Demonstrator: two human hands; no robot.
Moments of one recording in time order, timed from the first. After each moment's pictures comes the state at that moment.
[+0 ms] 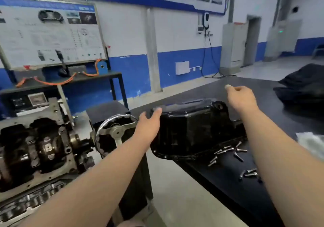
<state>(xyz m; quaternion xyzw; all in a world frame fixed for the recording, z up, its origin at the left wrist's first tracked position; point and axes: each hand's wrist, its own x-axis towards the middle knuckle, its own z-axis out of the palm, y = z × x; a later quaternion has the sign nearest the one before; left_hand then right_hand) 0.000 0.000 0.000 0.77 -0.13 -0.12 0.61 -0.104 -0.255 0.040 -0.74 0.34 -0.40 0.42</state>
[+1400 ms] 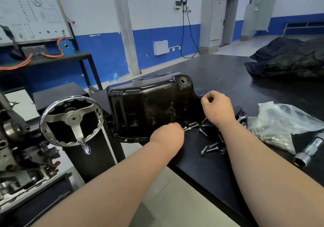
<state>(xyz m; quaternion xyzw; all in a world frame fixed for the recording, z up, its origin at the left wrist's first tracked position) -0.094 -0.114 -0.075 0.91 -0.41 0.02 0.06 -0.145 -0.289 -0.071 -0.81 0.34 -0.38 0.30</state>
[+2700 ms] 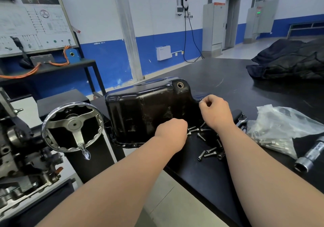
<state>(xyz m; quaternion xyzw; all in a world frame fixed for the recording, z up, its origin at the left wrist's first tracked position) -0.094 -0.135 -0.057 0.88 -0.47 0.04 0.01 -0.146 -0.288 -0.072 -0.80 0.33 -0.37 0.33</state>
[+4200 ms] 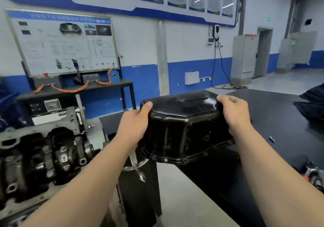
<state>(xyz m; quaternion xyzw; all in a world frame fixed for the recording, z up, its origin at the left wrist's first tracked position) 0.036 0.068 0.054 0.78 -0.14 0.04 0.61 -0.054 -0.183 0.047 -0.65 0.21 -0.44 0.58</state>
